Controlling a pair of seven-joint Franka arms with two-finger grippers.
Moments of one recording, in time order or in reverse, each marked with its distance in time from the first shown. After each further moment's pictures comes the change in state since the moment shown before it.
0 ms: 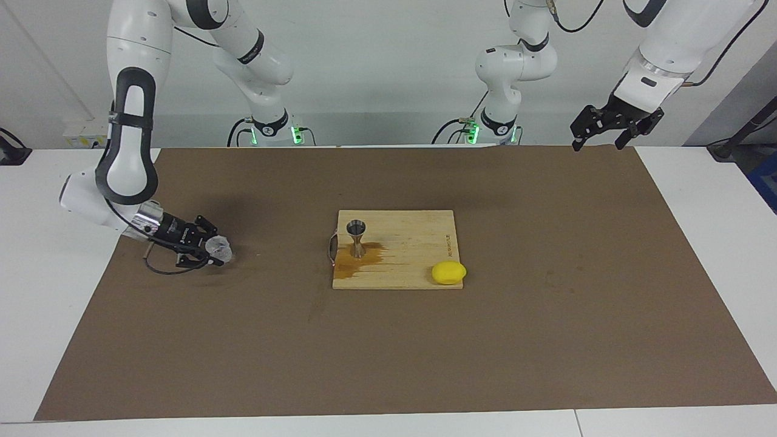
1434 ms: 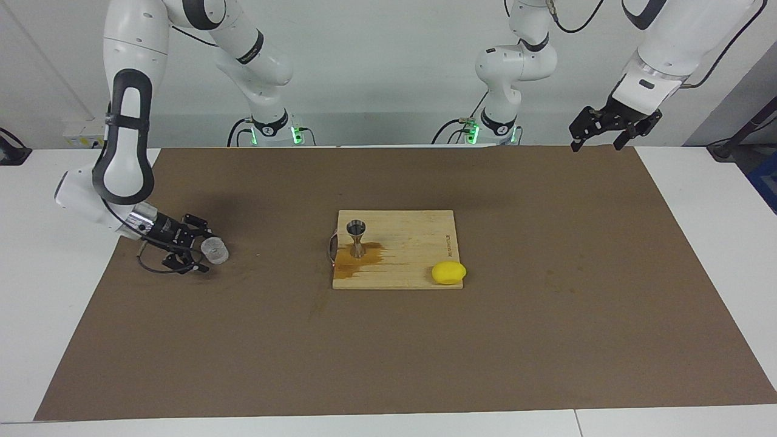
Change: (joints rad) left arm 0.000 -0.001 0.000 -0.009 0.000 0.000 0.000; right arm -0.015 -0.102 0.004 -0.012 -0.153 0.045 -0.053
